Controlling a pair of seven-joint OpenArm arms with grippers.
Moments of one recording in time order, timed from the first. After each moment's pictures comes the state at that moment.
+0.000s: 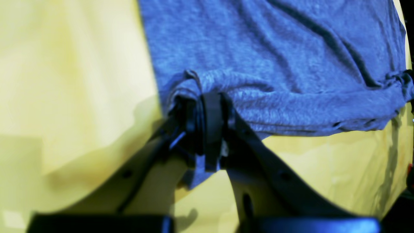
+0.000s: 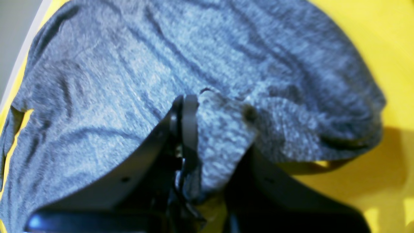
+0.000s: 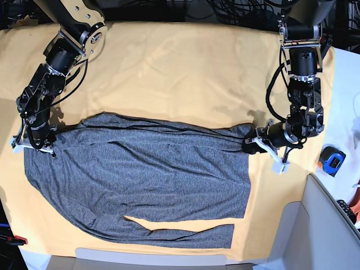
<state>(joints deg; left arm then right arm) -17.9 -18.0 -6.8 62.7 -45.6 -21.9 55.0 20.5 5.6 42.9 66.7 21.3 3.8 -38.5</state>
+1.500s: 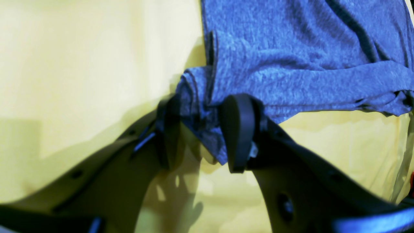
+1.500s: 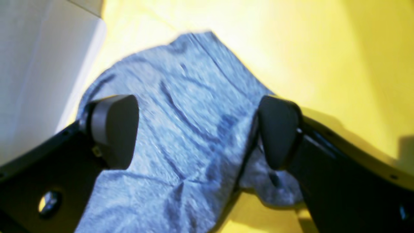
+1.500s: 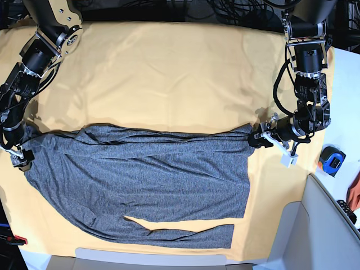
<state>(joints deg) -16.6 -19.0 -9.0 61.1 -45.4 -21.9 56.0 20.6 15.7 42.9 64.8 37.2 3.8 -38.7</state>
